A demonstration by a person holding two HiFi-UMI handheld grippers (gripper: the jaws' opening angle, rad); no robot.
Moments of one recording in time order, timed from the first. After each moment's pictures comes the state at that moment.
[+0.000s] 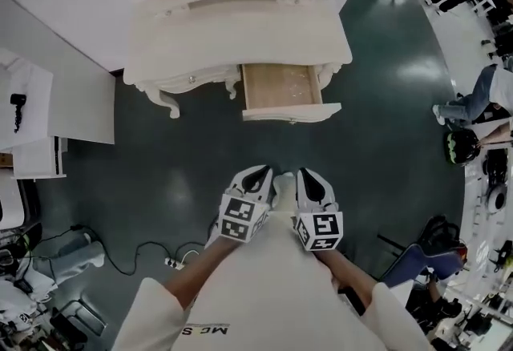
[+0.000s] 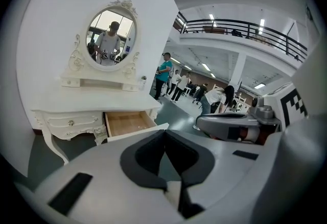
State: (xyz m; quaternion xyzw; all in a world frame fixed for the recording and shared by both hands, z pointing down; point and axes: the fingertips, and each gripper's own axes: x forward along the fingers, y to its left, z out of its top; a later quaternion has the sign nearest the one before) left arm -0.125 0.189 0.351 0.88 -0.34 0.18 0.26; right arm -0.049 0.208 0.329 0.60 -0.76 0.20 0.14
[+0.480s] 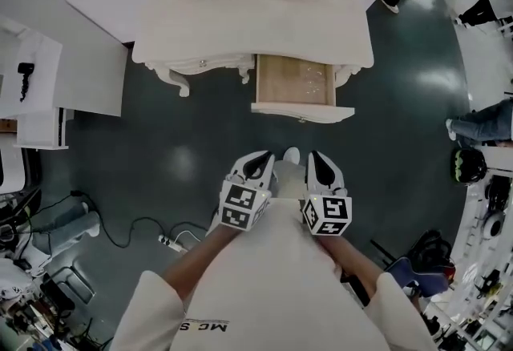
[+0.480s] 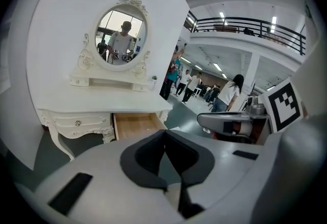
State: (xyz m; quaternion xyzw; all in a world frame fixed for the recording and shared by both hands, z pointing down) left arm -0.120 0.140 0.361 0.85 -0.40 0.19 0.28; right arm -0.016 0.141 0.347 0.58 -0.76 0.23 0.15
